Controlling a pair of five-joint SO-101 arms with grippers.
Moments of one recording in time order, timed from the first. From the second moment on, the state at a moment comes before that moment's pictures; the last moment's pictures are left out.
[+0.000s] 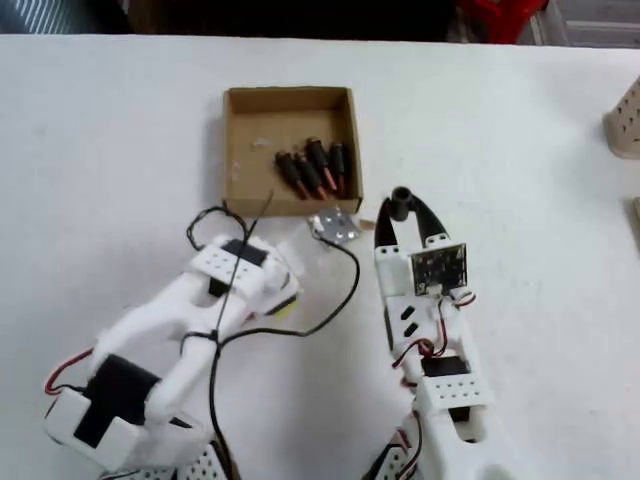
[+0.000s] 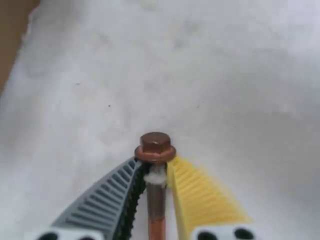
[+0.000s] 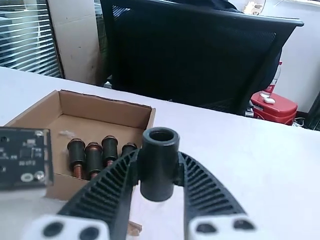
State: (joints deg) left arm 20.0 -4.1 46.1 43.1 -27.9; right arm -10.1 -51.0 95.6 -29.6 8.8
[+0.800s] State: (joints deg) left arm 5.1 -4.0 41.8 44.1 1.5; right arm -10.9 -51.0 95.6 -26.5 8.8
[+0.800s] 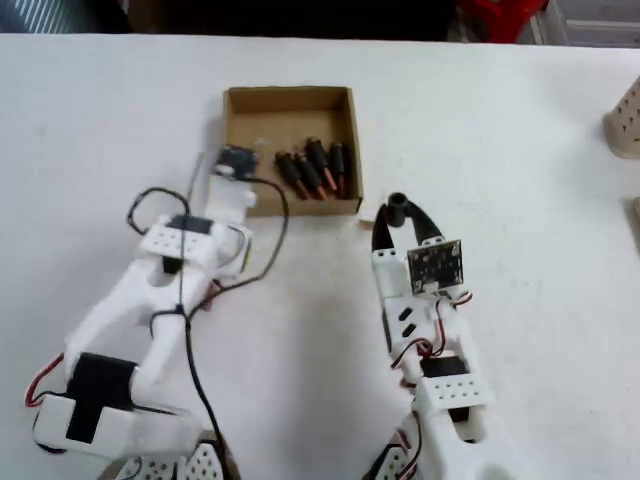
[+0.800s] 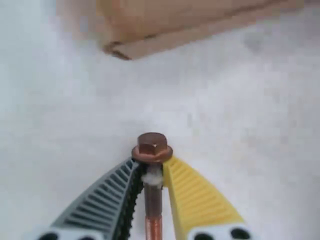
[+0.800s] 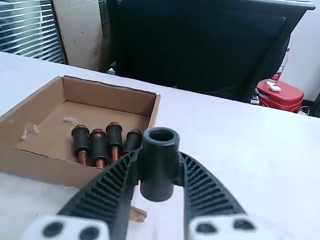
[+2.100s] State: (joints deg) left arm 4.4 -37.3 78.9 -30.8 7.2; right arm -29.5 -51.0 95.6 -26.3 0.5
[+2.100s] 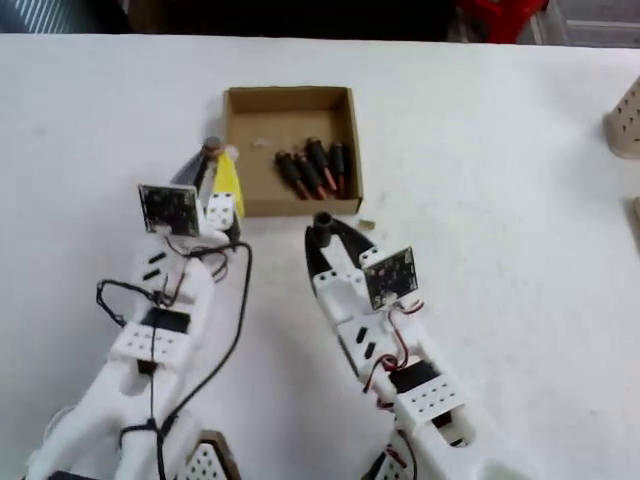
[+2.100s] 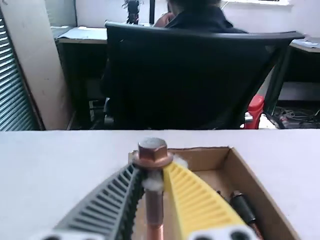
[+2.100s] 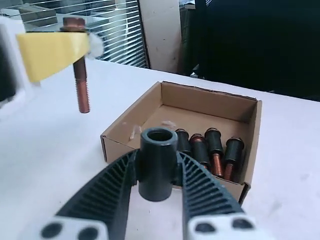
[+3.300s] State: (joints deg) left arm 25.8 -52.8 73.1 -15.5 7.5; right arm -29.6 -51.0 95.6 -26.3 0.5
